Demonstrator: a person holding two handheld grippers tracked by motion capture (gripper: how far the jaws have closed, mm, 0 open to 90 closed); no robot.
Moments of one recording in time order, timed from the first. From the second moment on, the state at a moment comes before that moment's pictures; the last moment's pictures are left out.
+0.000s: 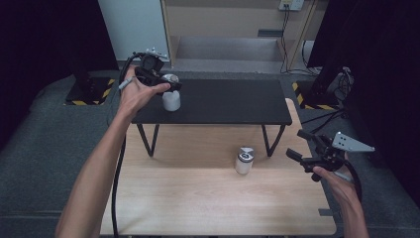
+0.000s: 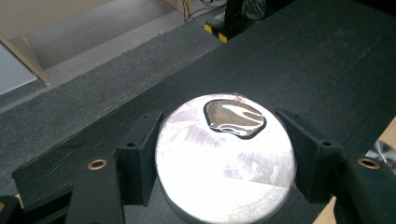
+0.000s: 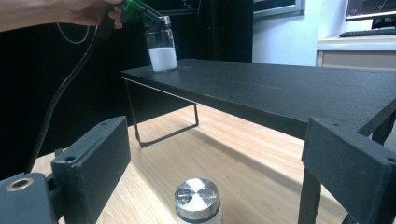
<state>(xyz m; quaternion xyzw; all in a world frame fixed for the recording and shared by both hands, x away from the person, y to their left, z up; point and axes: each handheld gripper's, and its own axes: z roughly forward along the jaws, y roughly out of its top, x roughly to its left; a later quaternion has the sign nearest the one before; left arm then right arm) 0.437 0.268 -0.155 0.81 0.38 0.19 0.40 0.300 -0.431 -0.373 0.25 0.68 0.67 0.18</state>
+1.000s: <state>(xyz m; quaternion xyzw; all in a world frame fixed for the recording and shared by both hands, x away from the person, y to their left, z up) 0.344 0.320 -0.133 0.79 0.31 0.22 0.47 0.301 -0.421 -0.370 0.23 0.68 0.67 0.17</state>
